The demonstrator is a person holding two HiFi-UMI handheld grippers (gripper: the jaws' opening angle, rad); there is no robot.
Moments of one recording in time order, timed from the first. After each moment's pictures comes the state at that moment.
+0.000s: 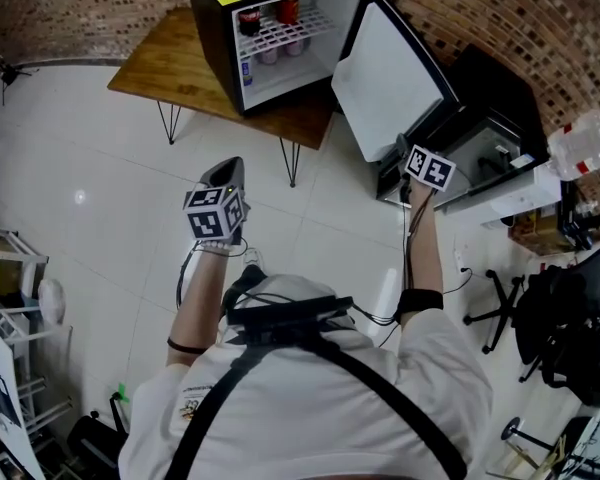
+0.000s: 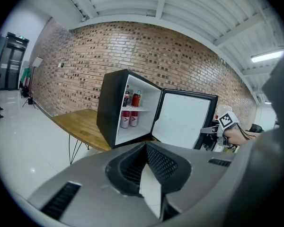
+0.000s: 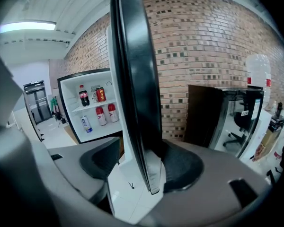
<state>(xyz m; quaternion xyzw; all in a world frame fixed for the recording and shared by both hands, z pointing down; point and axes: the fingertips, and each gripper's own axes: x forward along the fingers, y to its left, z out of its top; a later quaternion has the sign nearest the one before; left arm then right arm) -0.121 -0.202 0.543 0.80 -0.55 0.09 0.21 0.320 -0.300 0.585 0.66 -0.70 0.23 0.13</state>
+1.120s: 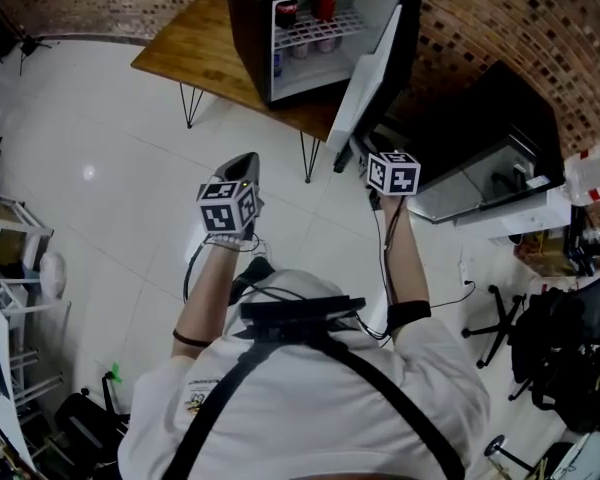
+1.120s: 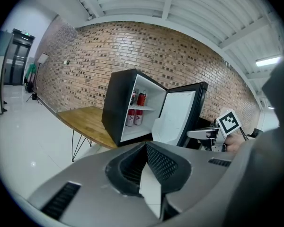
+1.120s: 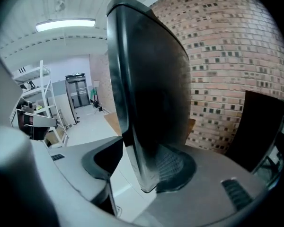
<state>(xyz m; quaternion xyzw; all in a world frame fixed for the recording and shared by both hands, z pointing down) -0.152 -0.194 0.554 0.79 -0.56 0.07 0.23 0.094 -0.289 0.583 0.49 -0.84 0.18 0.18</state>
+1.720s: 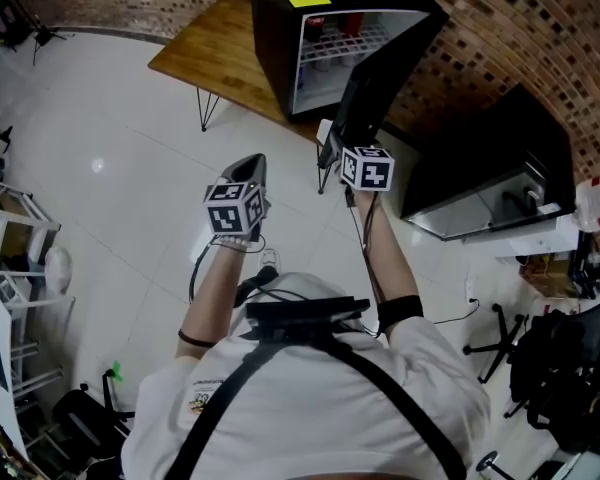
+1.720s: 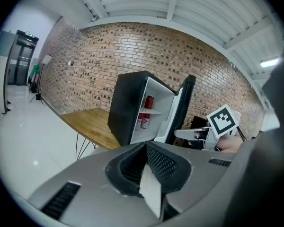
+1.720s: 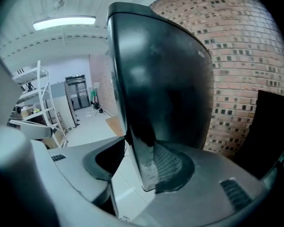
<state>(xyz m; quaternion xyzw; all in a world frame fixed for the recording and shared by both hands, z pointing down) -0.193 -0.236 0.552 0.78 -0.58 0.07 0.23 -0.016 -0.346 0.583 0.49 -0.84 0.18 0.17</state>
